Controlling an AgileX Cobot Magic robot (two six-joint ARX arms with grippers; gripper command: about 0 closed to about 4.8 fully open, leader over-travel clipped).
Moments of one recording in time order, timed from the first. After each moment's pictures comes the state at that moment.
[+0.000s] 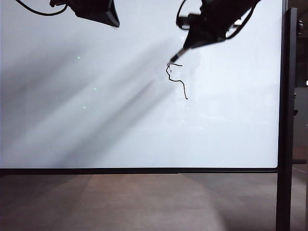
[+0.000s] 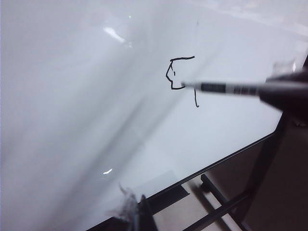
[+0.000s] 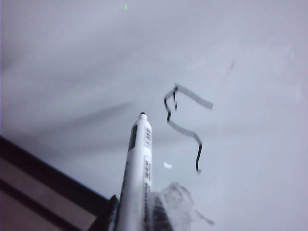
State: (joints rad) left arm -0.57 1.35 1.11 0.03 -0.16 0.05; right arm 0.42 1.61 1.26 0.11 -0.07 -0.18
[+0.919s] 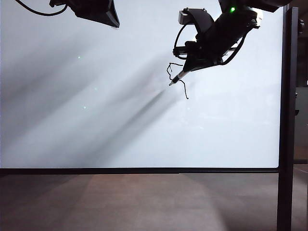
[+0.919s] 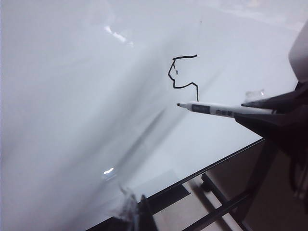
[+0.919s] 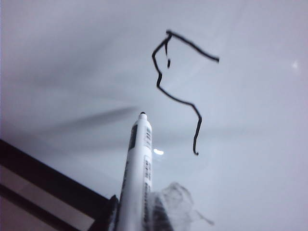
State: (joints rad) left arm -0.57 1.35 1.11 0.03 -0.16 0.05; right arm 0.42 1.73 1.25 0.20 -0.03 -0.19
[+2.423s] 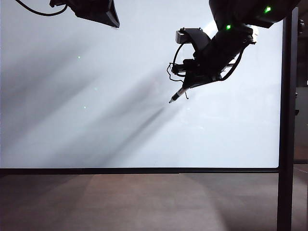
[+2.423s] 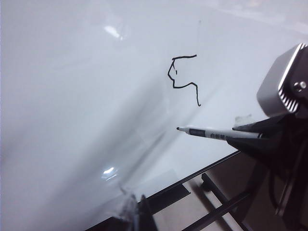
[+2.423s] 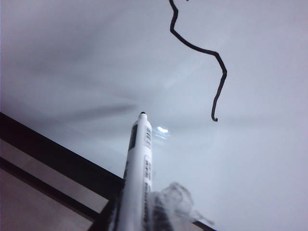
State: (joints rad) left arm -0.57 1.35 1.11 0.03 -0.16 0.05; right arm 0.42 1.79 1.26 0.17 -0.03 -0.19
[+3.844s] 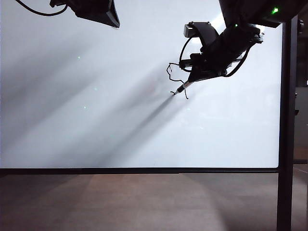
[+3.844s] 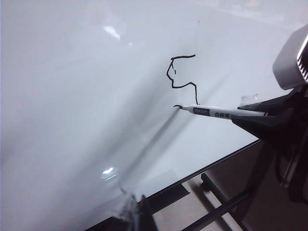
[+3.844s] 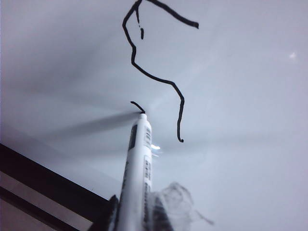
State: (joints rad) left arm -0.57 1.35 1.11 0.03 -0.16 0.05; right arm 0.37 1.79 1.25 0.25 -0.05 -0.19
